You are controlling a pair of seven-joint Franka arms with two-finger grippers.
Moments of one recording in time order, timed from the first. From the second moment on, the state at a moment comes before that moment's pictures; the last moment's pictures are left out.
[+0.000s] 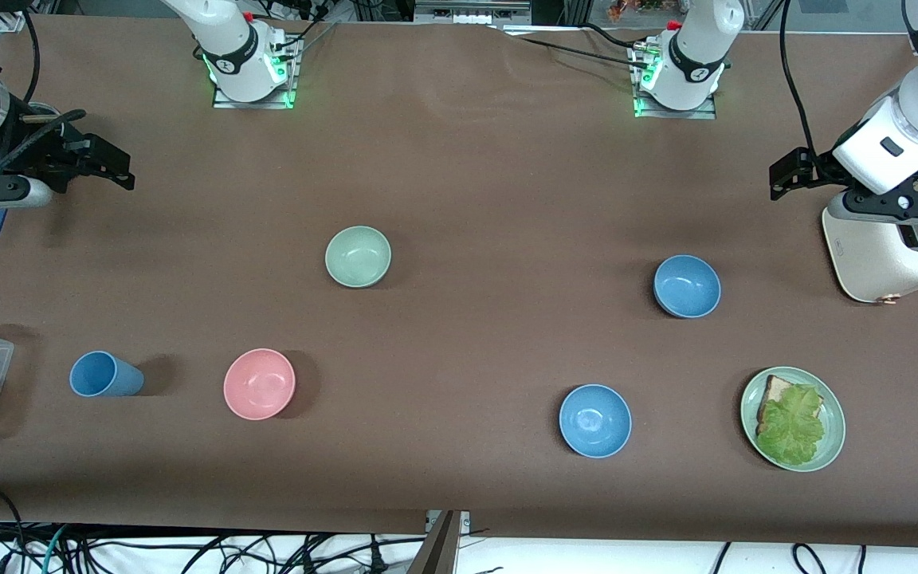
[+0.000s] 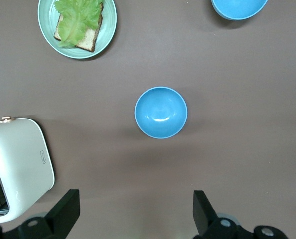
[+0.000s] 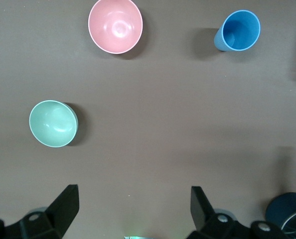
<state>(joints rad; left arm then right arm) -0.06 -0.04 -0.02 -1.73 0.03 1.60 0.00 0.04 0.00 0.03 -1.62 0.03 1.55 0.02</state>
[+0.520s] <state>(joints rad) -0.06 -0.04 -0.02 -1.73 0.03 1.60 0.00 0.04 0.00 0.03 -1.62 0.03 1.55 0.02</state>
